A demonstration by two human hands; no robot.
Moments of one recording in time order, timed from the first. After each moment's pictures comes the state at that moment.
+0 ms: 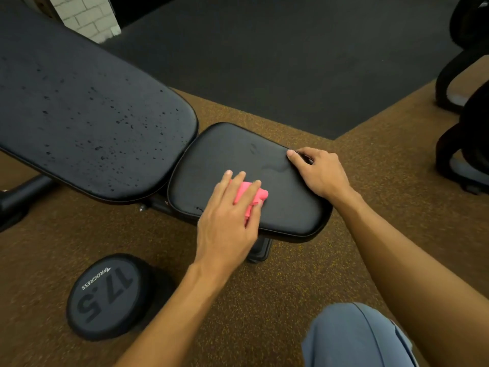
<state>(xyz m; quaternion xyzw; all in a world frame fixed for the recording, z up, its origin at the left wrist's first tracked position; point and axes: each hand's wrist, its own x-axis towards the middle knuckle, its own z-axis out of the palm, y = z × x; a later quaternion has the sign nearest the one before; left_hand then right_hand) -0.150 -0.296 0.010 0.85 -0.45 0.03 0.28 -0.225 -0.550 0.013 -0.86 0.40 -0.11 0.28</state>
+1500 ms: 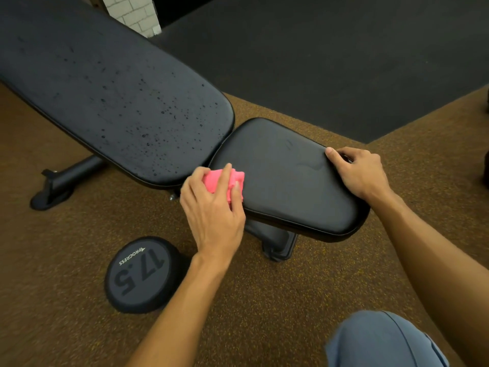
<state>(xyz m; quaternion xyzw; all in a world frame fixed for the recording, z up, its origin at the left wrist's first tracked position) -0.114 -0.255 -0.005 0.92 -0.24 0.17 0.26 -0.226 -0.550 0.012 -0.85 0.41 -0.13 0.30</state>
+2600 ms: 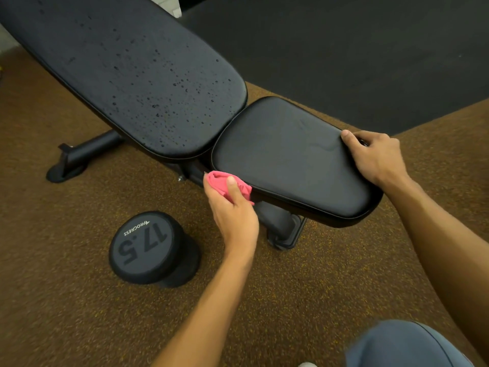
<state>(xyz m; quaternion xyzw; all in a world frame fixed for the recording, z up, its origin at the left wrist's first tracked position) -0.167 -0.279 -0.033 0.76 0.08 -0.04 0.65 -0.229 -0.548 0.012 -0.86 0.39 -0.14 0.31</state>
